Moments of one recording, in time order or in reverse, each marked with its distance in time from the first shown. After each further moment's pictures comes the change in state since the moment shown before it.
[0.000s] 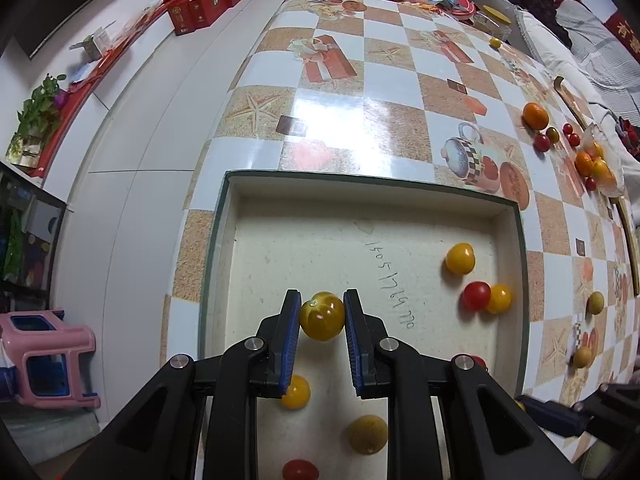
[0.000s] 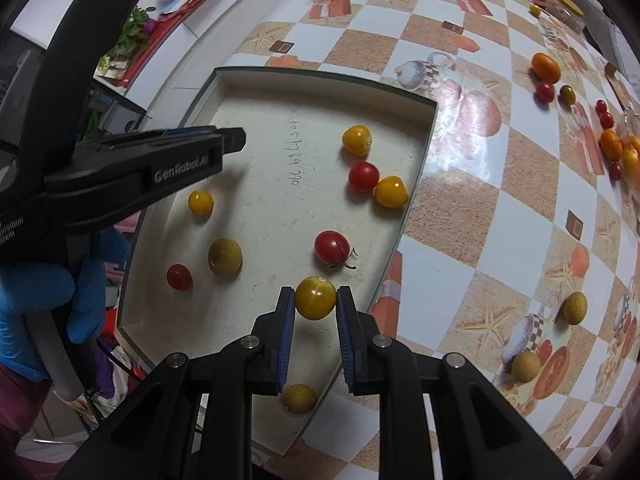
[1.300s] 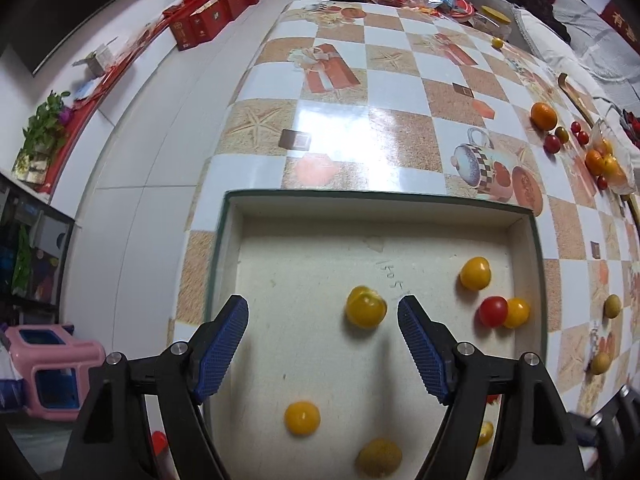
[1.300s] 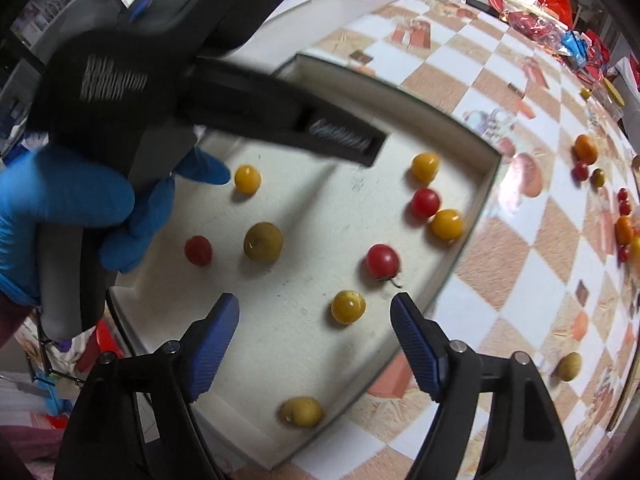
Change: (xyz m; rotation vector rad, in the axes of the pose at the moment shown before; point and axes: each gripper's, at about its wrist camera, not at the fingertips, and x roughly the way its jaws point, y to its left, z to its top) left arm 0.004 0.000 0.003 0.023 -0.039 0.047; right arm 0.000 0.049 -0.037 -0.265 -0.079 -0.035
